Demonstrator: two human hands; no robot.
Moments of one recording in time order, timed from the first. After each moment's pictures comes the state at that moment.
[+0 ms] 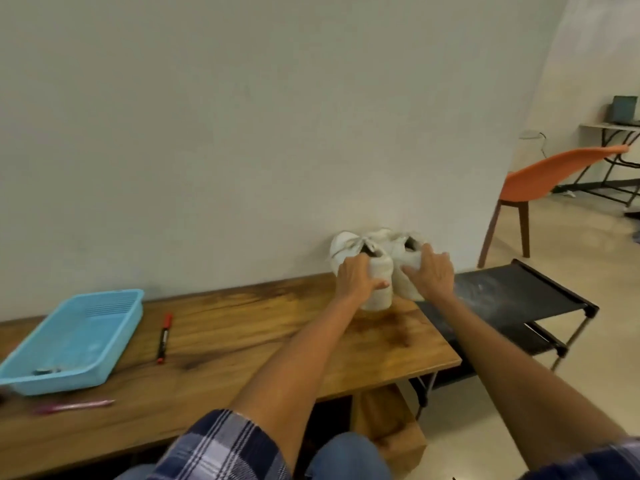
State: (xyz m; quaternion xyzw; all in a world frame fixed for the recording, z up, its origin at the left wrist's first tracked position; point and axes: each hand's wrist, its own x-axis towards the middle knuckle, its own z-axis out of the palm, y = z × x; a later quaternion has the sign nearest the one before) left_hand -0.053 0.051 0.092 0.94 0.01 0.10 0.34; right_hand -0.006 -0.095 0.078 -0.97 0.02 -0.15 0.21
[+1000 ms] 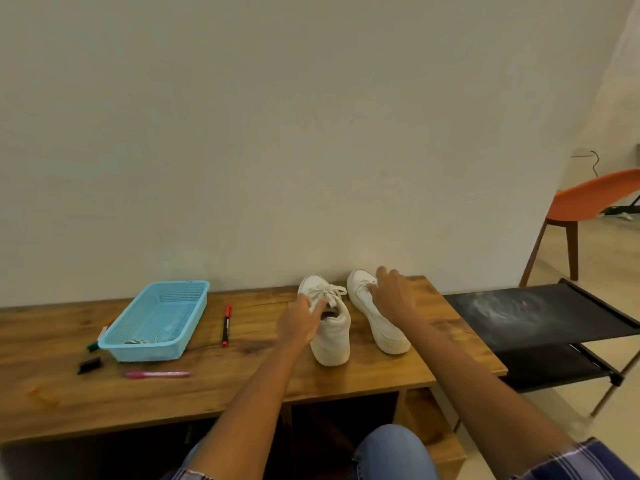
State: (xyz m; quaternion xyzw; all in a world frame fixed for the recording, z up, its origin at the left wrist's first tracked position) left_hand -0.142 0.213 0.027 0.93 0.20 0.14 0.29; right_hand -0.056 0.048 0.055 -0.97 -0.13 -0.15 0.10
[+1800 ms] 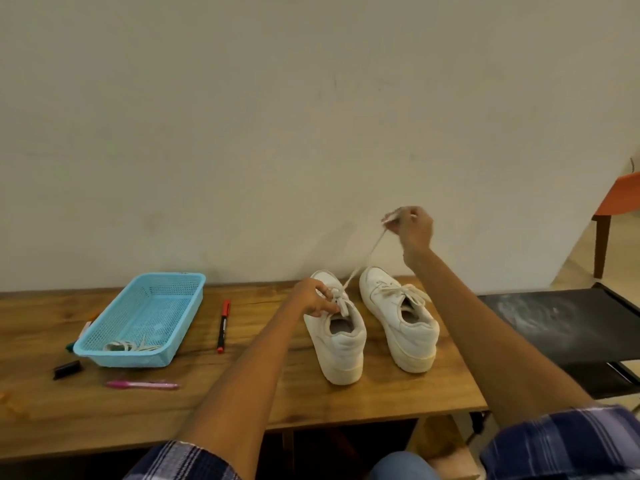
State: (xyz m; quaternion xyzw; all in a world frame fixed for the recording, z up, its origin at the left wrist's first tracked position) left_hand -0.059 0.257 0.042 0.85 0.17 -0.08 0.49; right_hand 0.047 0.091 0.120 -0.65 -0.03 -0.11 0.75
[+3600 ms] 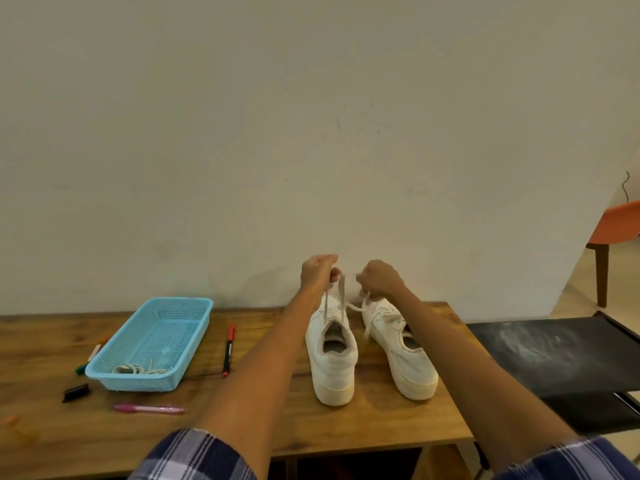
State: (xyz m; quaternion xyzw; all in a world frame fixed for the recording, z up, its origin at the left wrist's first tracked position) left_hand -0.050 0.237 0.115 0.62 0.21 0.15 0.74; right_hand 0.006 0.120 0.119 -0.94 -0.15 0.06 0.30
